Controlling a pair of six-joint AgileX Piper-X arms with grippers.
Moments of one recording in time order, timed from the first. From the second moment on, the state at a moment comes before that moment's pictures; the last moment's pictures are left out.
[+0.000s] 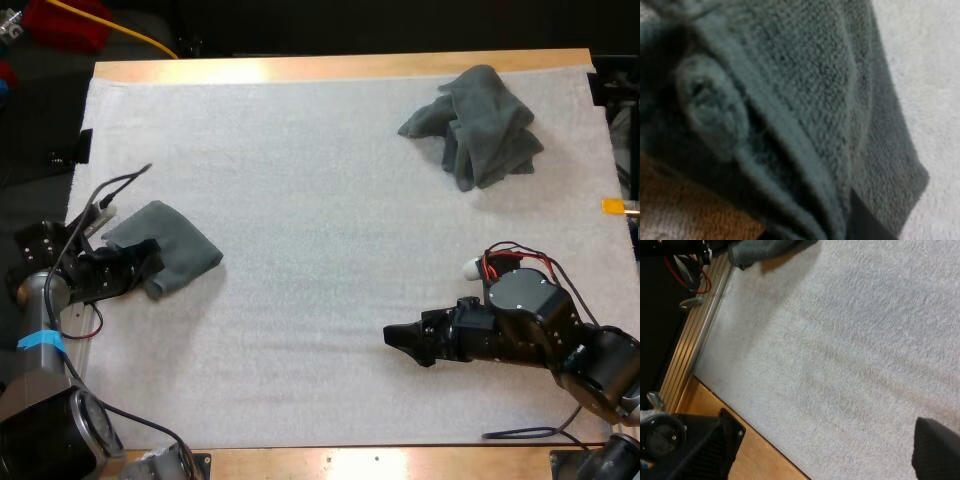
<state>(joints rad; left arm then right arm) 0.51 1.53 -0.82 0.65 0.61 -1.85 0.77 0.88 -0.73 0.65 -0.35 -1.25</state>
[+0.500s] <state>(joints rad) 0.51 1.51 -0.85 0.76 0.50 -1.82 0.77 0.88 -0.73 0.65 -0.35 -1.25</state>
